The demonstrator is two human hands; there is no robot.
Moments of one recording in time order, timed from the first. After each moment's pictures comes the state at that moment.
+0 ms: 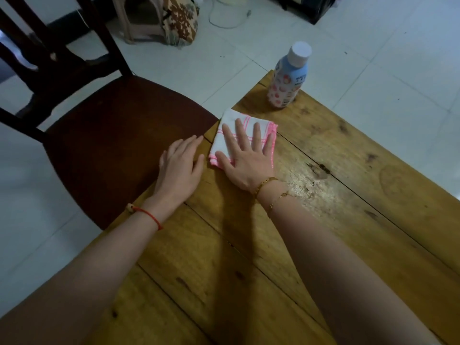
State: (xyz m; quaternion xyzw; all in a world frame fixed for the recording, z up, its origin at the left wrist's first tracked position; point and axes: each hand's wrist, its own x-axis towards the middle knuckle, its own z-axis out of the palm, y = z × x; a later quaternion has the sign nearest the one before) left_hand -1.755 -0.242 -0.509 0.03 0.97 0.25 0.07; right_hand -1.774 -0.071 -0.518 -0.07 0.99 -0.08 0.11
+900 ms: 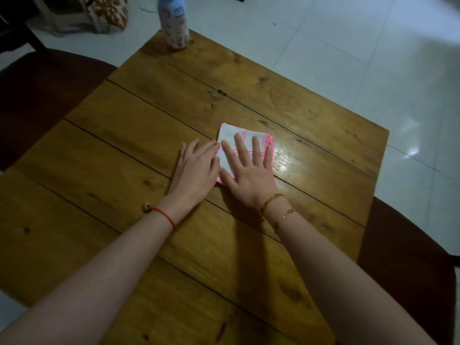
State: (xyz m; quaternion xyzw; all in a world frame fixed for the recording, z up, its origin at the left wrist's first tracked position) left_hand -1.555 -0.047 -0.492 0.19 0.94 0.25 0.09; right_hand -1.517 0.103 -0.521 0.00 0.99 -0.06 0.08
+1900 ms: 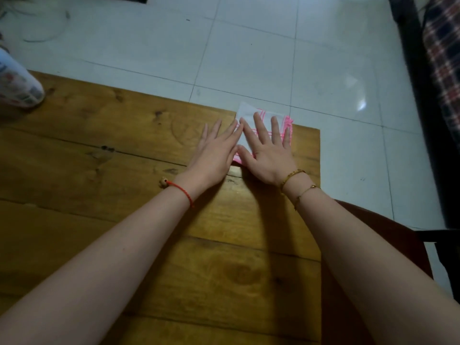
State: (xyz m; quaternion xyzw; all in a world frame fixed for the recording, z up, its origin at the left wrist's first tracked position) left_hand -1.660 0.207 -0.511 0.45 0.87 0.14 0.13; right_hand -1.575 0.343 -0.519 0.19 0.97 -0.10 0.09
